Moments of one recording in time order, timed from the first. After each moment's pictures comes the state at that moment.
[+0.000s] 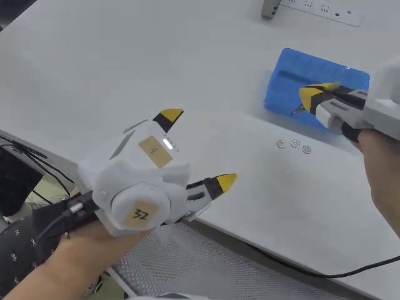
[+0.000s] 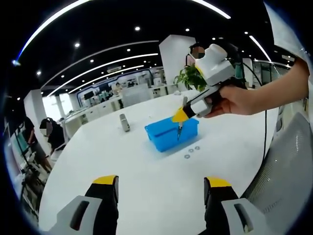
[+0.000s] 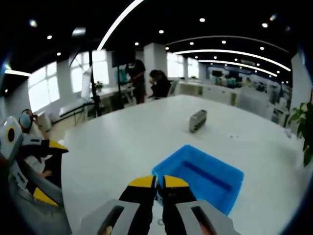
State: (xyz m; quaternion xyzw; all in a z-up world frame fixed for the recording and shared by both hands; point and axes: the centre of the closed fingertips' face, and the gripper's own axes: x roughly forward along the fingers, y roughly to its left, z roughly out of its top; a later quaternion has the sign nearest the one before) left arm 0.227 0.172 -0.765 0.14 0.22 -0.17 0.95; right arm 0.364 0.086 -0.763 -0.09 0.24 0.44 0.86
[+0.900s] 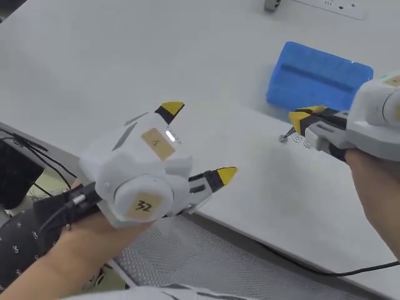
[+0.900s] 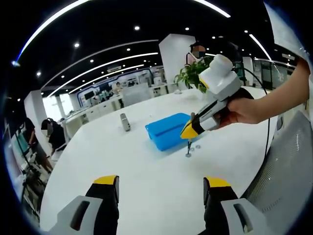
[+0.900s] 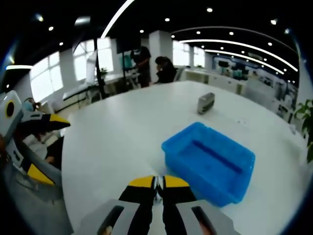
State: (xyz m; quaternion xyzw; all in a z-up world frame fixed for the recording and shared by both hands) left arm 0.227 0.174 -0.767 0.15 0.22 -0.17 0.95; right arm 0.341 0.082 -0.801 -0.13 0.28 0.45 0.84
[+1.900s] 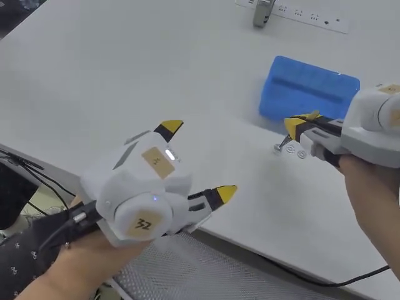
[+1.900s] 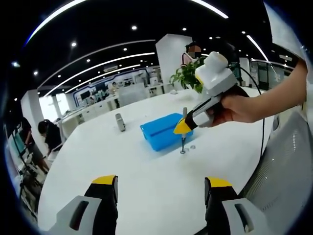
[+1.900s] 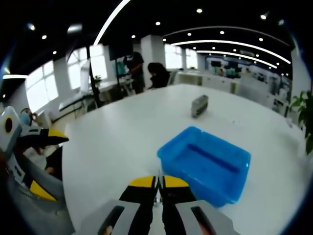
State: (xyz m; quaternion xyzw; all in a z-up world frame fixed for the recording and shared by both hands) left arm 0.225 0.165 -0.767 0.14 0.22 -0.19 0.95; right arm 0.349 0.078 -0.786 -0.09 0.27 0.43 0.86
